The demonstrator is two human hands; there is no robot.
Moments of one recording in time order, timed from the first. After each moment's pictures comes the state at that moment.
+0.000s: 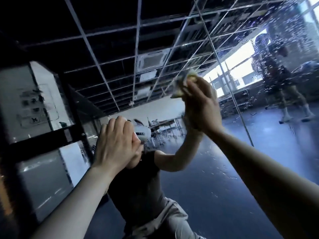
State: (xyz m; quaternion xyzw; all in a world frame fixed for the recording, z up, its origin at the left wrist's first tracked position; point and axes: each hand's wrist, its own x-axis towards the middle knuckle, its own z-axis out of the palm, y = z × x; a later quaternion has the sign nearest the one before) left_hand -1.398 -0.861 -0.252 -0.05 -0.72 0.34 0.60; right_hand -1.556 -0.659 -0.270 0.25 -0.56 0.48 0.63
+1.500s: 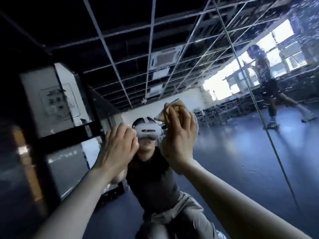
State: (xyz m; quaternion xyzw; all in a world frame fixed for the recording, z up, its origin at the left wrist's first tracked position) left_hand -1.329 -0.916 -0.247 -0.07 -0.76 0.32 0.56; right_hand -1.436 -0.780 -0.296 0.21 -0.58 0.56 0.55
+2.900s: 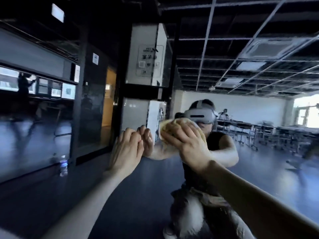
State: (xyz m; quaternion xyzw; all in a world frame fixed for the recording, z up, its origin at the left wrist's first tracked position) left_hand -1.120 -1.093 -0.380 0.22 -0.76 0.14 0.60; right_hand -1.299 -0.971 -0.338 0.62 -0.49 0.12 0.60
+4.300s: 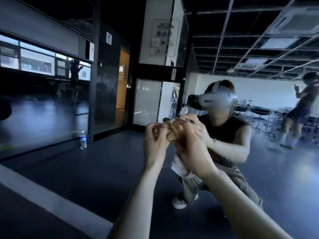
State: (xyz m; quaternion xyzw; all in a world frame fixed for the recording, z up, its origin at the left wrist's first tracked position) left_hand -1.154 -1.003 -0.425 0.20 -0.51 -0.55 0.64; right_hand -1.248 -0.941 -0.415 0.70 -0.50 0.46 0.24
